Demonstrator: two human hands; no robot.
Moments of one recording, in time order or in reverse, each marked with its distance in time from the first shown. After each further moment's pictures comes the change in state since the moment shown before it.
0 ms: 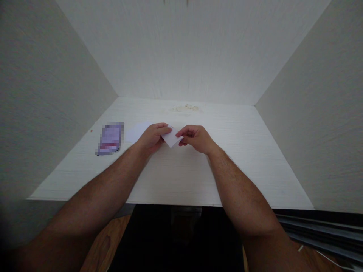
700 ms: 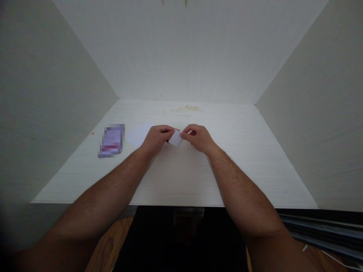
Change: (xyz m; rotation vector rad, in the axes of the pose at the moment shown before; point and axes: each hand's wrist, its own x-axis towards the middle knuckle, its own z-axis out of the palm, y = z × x) left_hand 0.004 -0.011 0.000 0.327 0.041 0.231; right_hand 0.002 -0.001 0.002 -0.277 0.216 0.063
